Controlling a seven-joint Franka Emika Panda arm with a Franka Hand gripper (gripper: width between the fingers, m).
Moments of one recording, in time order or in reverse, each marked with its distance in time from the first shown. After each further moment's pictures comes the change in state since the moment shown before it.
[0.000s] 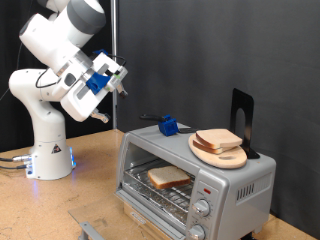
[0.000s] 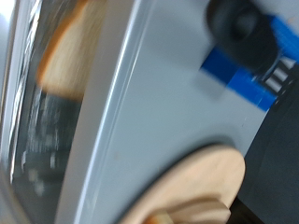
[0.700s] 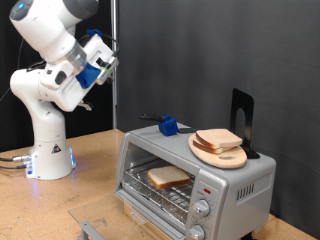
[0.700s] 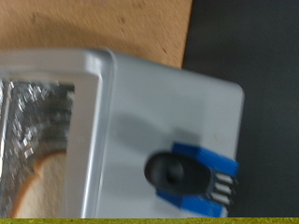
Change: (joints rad) arm -0.085 0.098 -0.088 0.182 -0.322 -0.412 0.231
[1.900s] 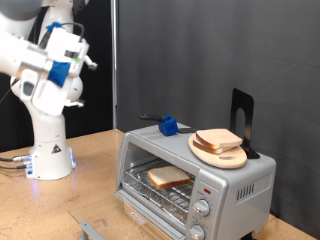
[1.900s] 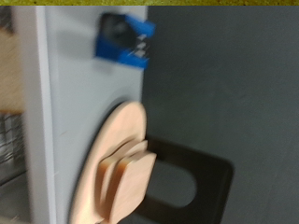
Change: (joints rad) arm -0.045 0.160 -0.192 -0.045 0.305 -0.006 -0.113
